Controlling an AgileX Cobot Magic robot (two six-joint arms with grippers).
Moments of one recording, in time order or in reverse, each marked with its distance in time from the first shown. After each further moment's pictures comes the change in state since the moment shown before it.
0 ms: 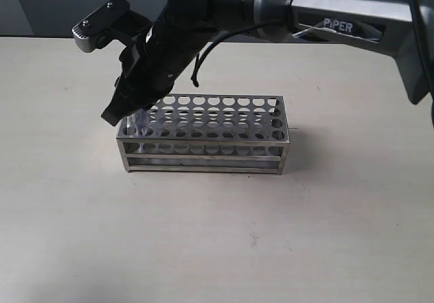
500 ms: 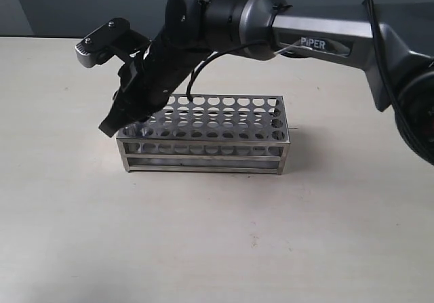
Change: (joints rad) left arm 0.000 0.000 0.000 0.000 0.000 0.000; right arm 0.000 0.067 0.000 0.068 -0.049 -0.027
